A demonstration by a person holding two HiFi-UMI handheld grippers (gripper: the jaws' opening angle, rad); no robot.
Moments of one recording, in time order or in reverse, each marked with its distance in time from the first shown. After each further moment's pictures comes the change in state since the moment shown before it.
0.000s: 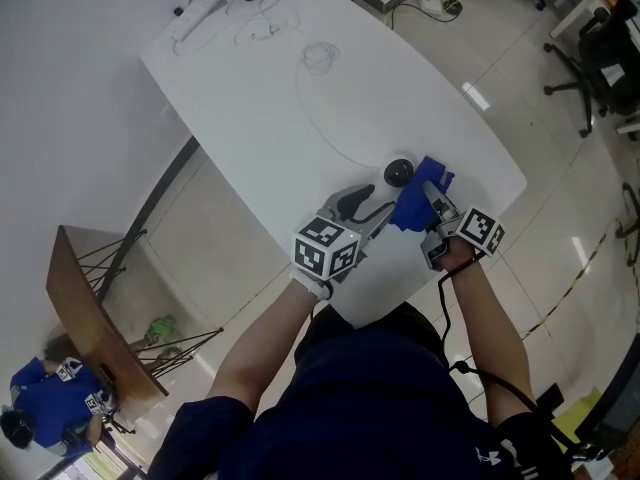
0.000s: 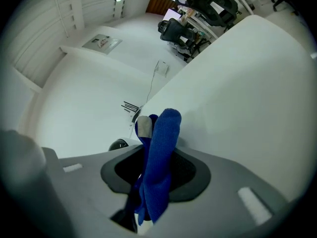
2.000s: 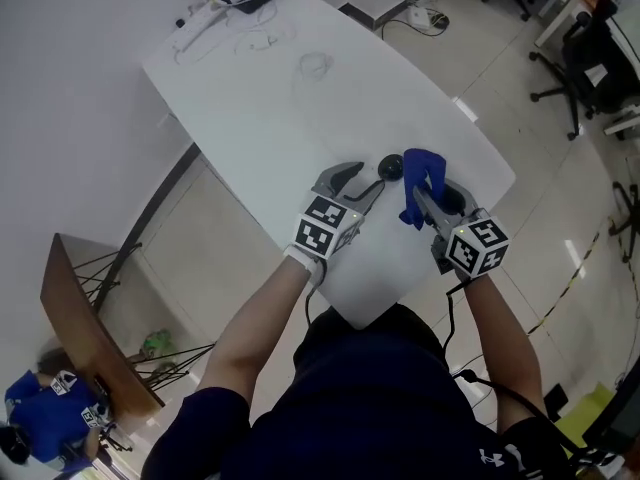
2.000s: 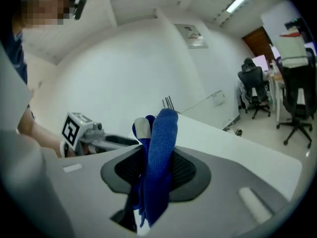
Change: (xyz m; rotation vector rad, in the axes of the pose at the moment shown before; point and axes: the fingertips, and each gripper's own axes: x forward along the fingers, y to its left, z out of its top) left arm -0.004 0.028 0.031 0.292 0.021 0.087; right arm -0.034 0.127 0.002 -0.837 -0.006 0.081
